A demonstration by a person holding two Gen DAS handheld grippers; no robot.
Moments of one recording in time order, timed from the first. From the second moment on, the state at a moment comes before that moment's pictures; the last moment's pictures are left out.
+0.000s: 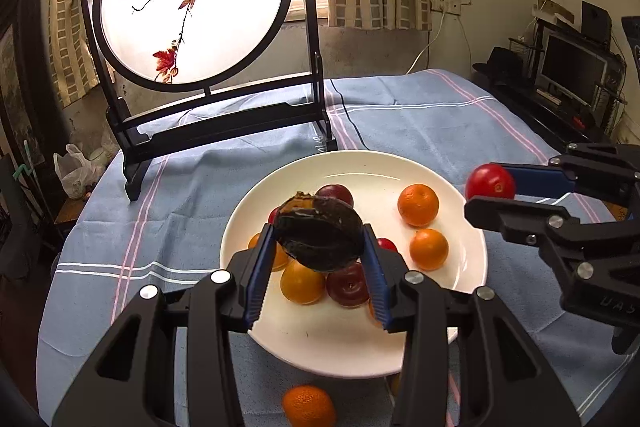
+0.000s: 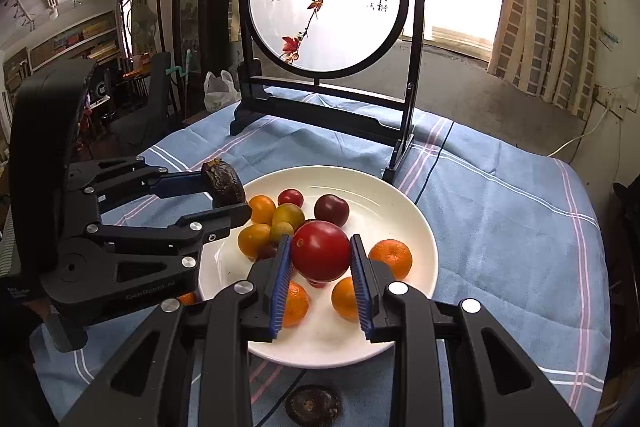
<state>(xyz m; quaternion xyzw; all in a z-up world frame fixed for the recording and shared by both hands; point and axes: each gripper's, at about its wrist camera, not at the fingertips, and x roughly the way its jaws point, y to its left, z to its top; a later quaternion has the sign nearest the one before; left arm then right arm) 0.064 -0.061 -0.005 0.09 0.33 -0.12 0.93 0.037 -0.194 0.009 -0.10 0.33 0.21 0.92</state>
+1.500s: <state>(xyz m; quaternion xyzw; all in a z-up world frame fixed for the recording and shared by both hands) 0.092 -0.065 -0.021 0.10 0.35 -0.10 0.93 0.087 -0.177 -0.008 -0.11 0.35 0.19 0.91</state>
